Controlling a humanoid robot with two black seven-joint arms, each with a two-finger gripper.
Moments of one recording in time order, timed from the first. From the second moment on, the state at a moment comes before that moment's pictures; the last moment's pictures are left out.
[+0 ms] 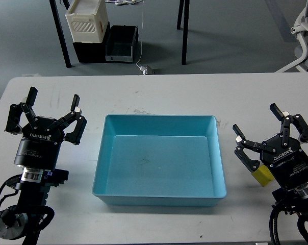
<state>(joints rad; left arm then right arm) 0.20 -0.04 -1.48 -1.66 -0.12 -0.49 0.05 -0.21 0.00 1.55 1.67 0.06 0.39 -0.40</state>
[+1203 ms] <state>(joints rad) 0.17 -0.04 -1.53 -1.64 -0.24 -0.49 0.07 -0.20 -0.13 1.61 1.66 0.07 0.39 -0.34</state>
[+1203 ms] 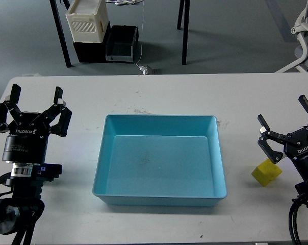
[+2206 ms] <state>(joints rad) 0.07 -0.04 -1.52 -1.62 -0.22 -0.49 0.07 0.68 -1.07 0.69 1.73 -0.65 0.49 -0.49</state>
